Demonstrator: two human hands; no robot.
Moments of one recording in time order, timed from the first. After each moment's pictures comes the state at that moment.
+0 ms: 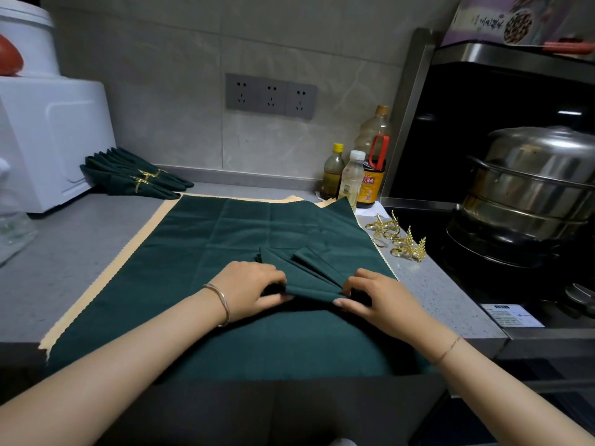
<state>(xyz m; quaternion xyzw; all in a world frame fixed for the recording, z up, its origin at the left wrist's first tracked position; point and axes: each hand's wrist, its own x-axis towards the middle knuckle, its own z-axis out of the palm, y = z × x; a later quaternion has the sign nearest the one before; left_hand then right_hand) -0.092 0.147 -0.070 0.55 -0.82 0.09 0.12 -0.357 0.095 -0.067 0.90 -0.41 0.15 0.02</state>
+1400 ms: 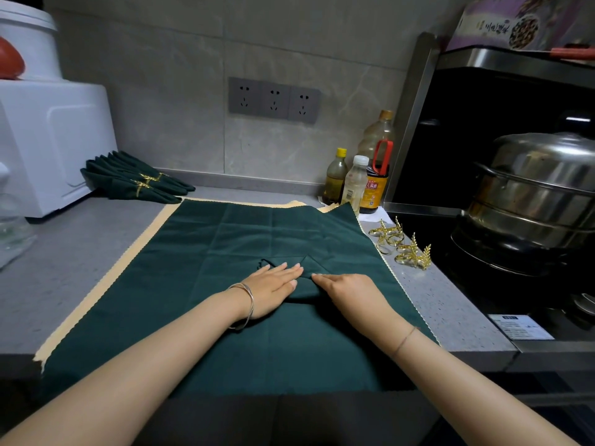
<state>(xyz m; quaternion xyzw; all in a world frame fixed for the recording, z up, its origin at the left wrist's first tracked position) -0.105 0.104 -0.086 0.60 -0.78 -0.14 0.08 -0.304 0.072 -0.078 0.92 -0.31 0.13 0.18</state>
